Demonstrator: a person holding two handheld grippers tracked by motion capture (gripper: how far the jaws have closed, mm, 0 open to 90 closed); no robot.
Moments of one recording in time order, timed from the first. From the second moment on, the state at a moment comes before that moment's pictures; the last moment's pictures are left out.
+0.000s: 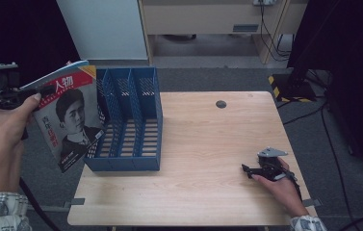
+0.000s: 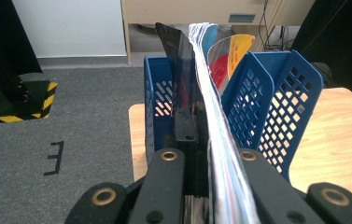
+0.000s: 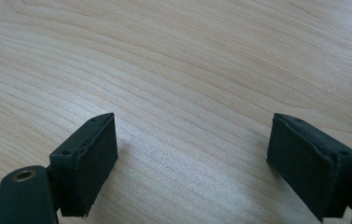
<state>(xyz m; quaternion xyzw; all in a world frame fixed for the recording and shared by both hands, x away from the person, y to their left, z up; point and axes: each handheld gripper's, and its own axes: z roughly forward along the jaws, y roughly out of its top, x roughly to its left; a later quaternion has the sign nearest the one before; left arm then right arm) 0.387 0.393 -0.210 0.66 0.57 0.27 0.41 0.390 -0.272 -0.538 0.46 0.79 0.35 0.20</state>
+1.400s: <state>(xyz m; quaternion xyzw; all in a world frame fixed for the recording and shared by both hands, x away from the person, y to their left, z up) 0.434 0.371 -0.228 0.66 0.56 0.29 0.41 0.390 -0.272 -0.538 0.46 0.79 0.35 0.20</state>
